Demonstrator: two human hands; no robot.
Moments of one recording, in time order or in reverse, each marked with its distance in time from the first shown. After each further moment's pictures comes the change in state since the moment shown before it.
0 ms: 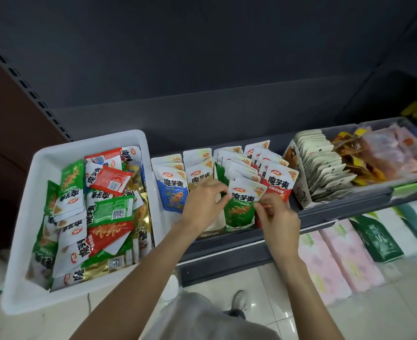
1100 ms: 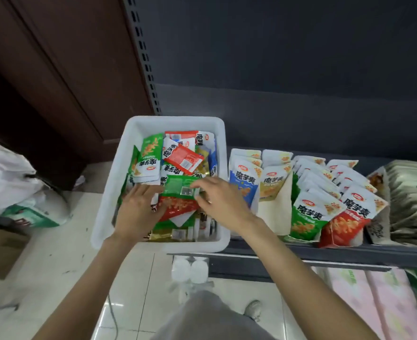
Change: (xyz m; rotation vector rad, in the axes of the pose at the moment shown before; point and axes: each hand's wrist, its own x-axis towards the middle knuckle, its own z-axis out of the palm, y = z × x) left_hand -0.159 -0.144 -0.142 0.375 0.154 -0.504; right_hand -0.012 -0.190 0.102 0.048 -0.732 -0.740
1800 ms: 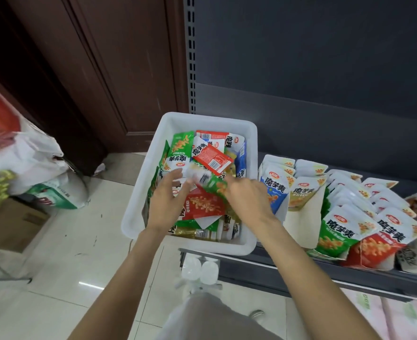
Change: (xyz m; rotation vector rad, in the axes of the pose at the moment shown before) left_hand 0.001 0.006 -0.006 -0.584 0.114 -0.360; right_hand 0.024 -0.023 0.009 -0.458 0.005 0.015
